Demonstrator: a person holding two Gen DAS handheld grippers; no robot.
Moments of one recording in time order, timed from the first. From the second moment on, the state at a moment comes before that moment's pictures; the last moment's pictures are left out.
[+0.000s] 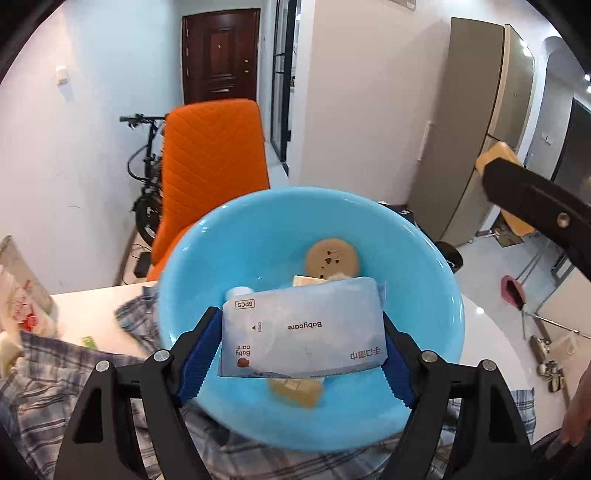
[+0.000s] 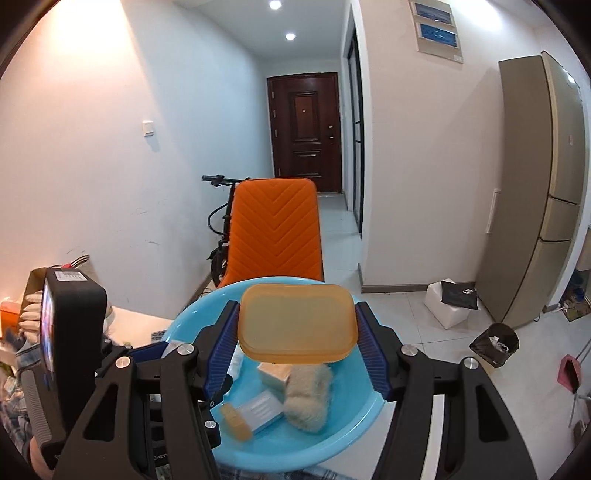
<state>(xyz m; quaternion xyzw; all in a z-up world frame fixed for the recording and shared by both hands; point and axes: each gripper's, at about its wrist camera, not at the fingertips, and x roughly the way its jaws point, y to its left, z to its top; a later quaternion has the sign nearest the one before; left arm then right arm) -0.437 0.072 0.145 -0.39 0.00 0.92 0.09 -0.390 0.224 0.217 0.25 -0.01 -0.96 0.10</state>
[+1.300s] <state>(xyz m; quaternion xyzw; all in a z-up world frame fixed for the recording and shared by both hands) -0.475 0.078 0.093 -0.44 0.06 0.89 0.06 -0.463 0.228 0.124 0.38 -0.02 -0.92 0.11</state>
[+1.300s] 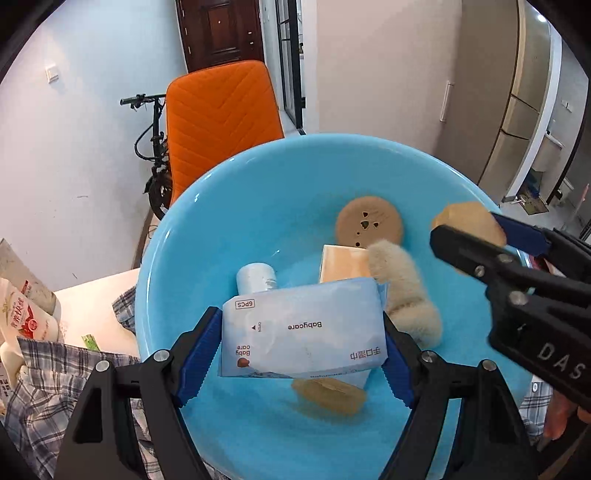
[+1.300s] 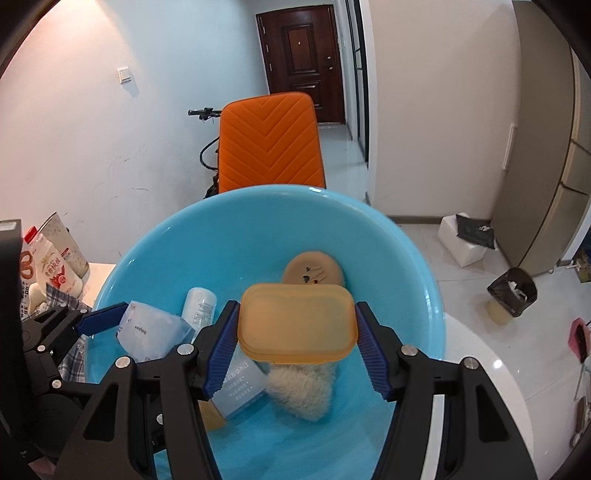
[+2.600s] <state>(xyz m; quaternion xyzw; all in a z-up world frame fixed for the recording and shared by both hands) -0.480 0.093 0.083 -0.47 0.08 0.88 0.08 -0.462 0.223 0.125 0.39 0.00 -0.92 0.10</state>
